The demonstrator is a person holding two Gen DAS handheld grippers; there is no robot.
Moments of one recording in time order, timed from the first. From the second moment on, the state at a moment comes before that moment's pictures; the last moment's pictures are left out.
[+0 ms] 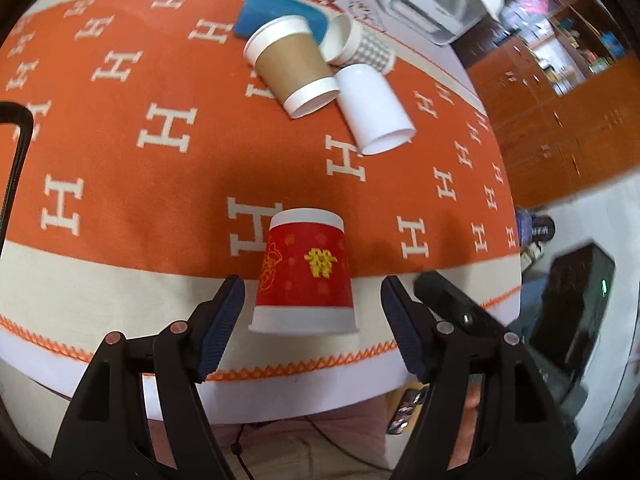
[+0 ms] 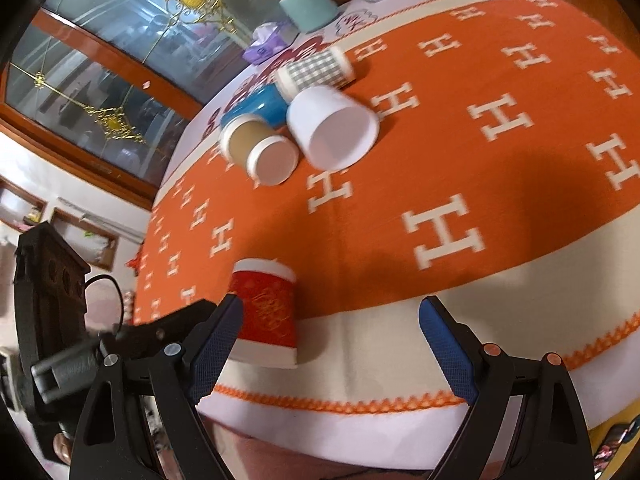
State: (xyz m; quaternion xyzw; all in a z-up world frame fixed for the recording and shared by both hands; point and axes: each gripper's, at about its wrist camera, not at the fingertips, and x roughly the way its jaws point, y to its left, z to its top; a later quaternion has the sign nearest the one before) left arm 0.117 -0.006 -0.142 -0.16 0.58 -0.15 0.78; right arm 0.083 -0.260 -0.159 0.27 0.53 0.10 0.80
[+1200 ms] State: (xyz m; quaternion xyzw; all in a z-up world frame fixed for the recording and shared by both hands) left arm 0.100 0.055 -0.165 -0.09 0.50 -0.04 0.86; right arm 0.141 -0.172 -0.186 0.22 0.54 0.20 0.79
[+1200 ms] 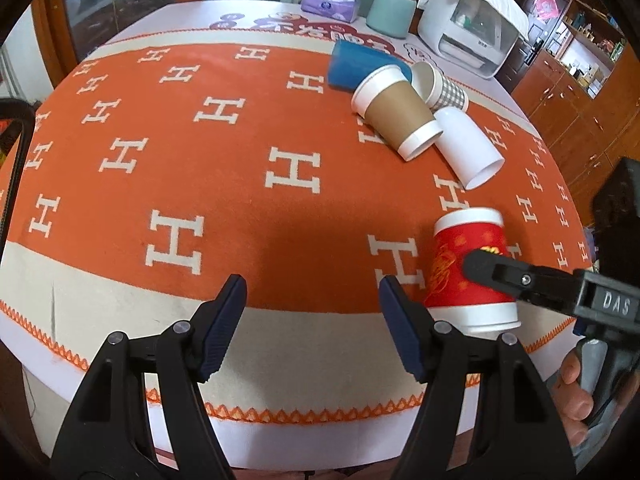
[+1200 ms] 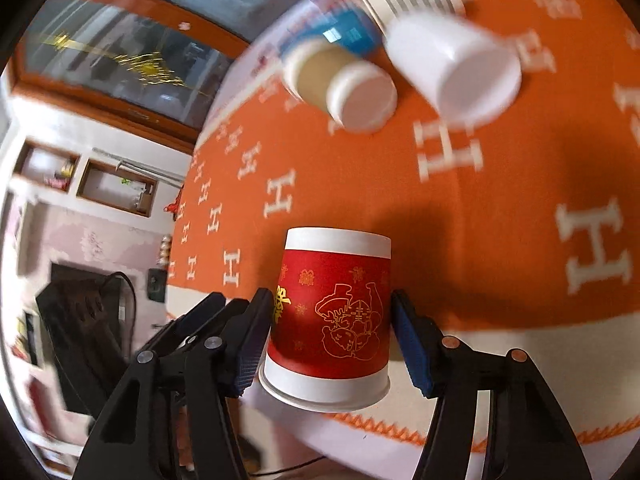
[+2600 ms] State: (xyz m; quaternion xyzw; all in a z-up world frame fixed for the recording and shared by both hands) left arm 0.056 0.049 -0.179 -0.07 0.44 0.01 0.90; right arm -0.009 -0.159 -0.168 0.02 0.34 0.16 0.93
